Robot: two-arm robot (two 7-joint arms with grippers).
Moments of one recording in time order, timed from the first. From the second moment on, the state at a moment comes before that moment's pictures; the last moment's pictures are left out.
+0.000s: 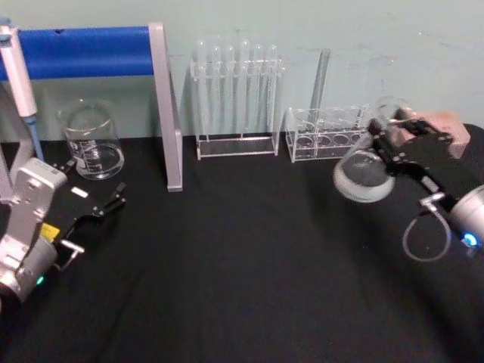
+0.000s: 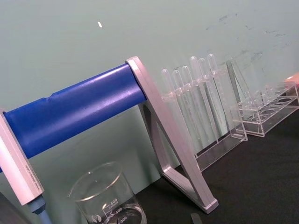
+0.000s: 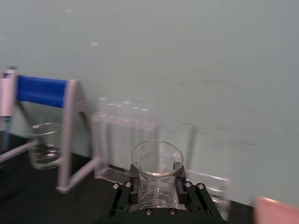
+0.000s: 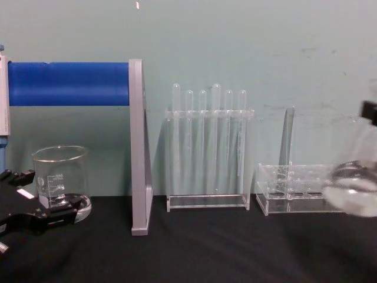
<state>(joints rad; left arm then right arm) -0.20 0.60 0.45 -1.41 -0.25 -0.12 0.03 0.07 0.45 -0.17 -1.72 0.42 0.03 0.23</state>
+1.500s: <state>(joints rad) -0.20 0.60 0.45 -1.41 -0.25 -0.12 0.03 0.21 0.45 -0.36 -1.63 0.47 0.00 0.39</state>
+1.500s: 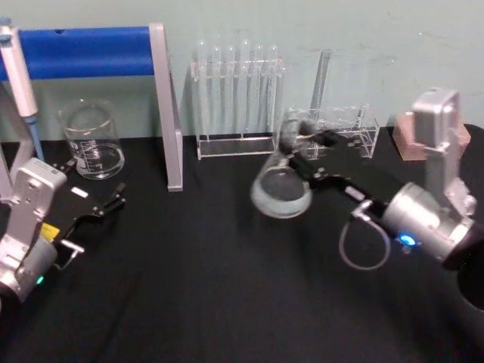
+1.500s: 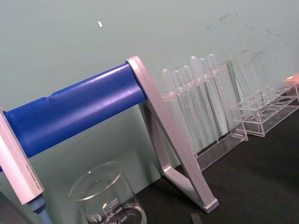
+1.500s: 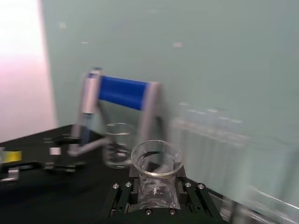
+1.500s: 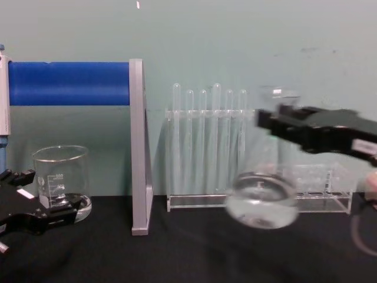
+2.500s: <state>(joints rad) -0.20 0.60 0.45 -1.41 -0.25 -0.12 0.03 0.08 0.43 -0.13 -1.68 0.39 0.04 0.19</state>
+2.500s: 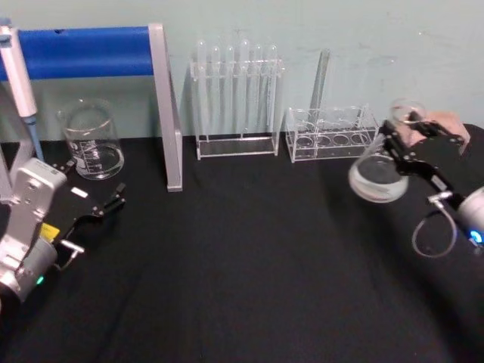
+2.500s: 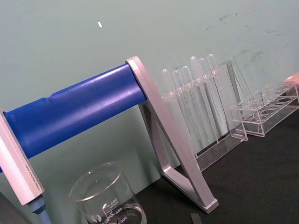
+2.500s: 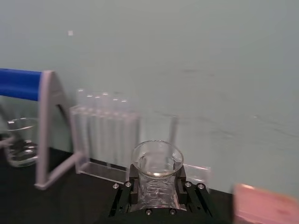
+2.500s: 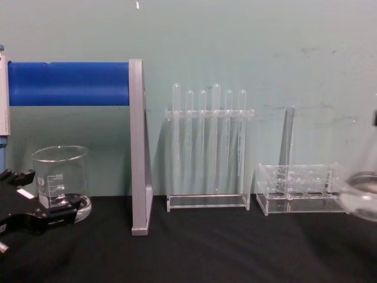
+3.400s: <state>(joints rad) -0.20 0.60 0.45 -1.41 -0.25 -0.12 0.03 0.32 0.37 -0.45 -1.53 0.43 0.02 0.57</state>
